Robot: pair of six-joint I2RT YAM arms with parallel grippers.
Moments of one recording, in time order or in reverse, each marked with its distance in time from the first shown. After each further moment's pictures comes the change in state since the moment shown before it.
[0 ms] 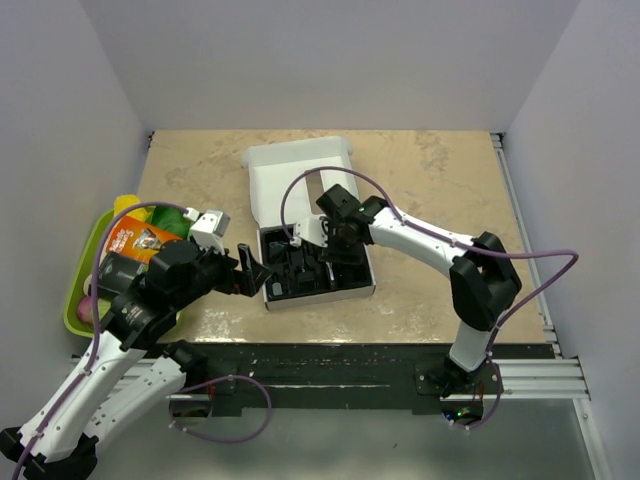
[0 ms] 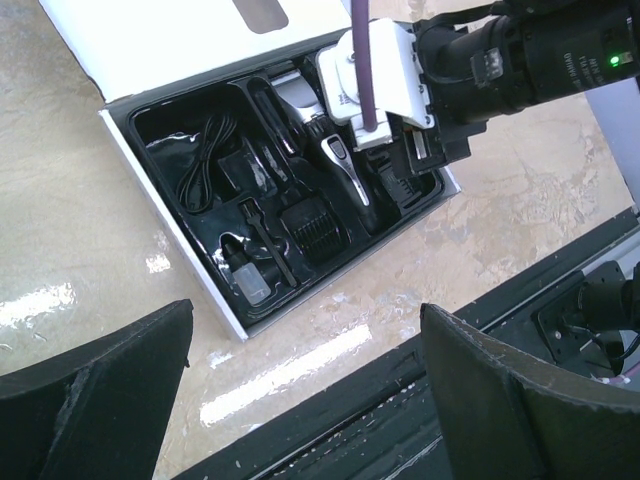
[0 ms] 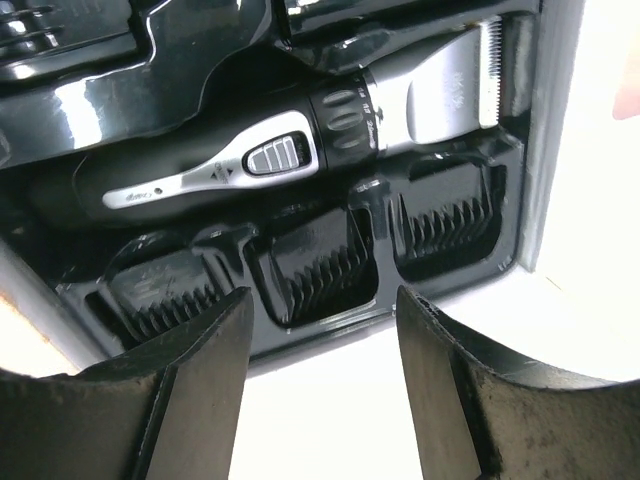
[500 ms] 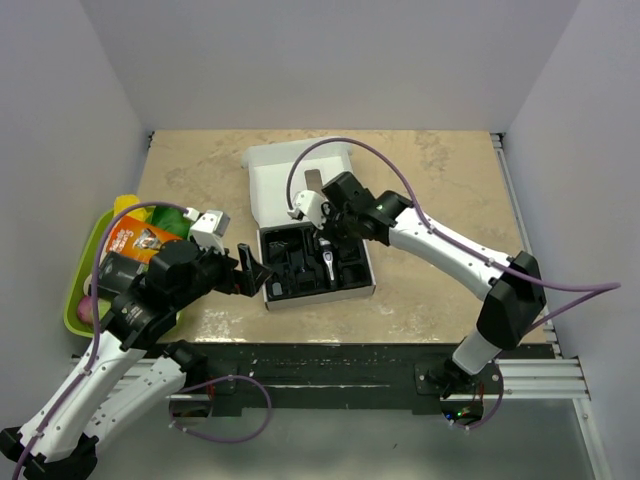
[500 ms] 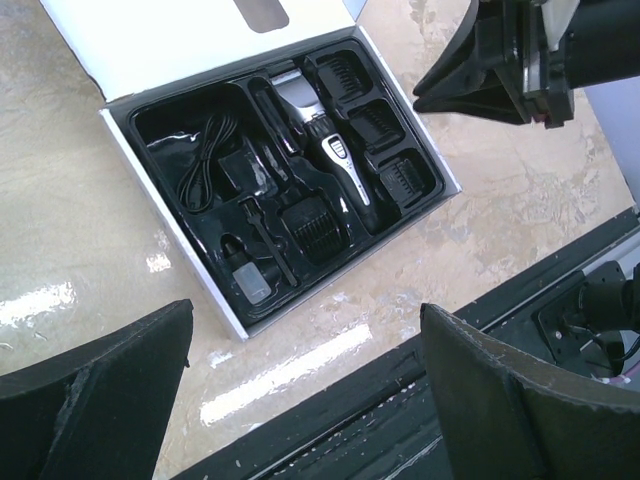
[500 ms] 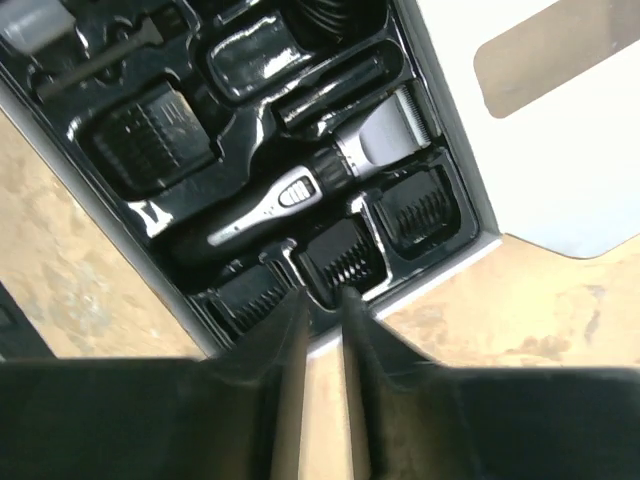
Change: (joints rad) left arm 0.000 0.001 0.000 0.000 0.000 0.000; right arm 0.034 -0.169 0.076 -0.027 -0.066 0.294
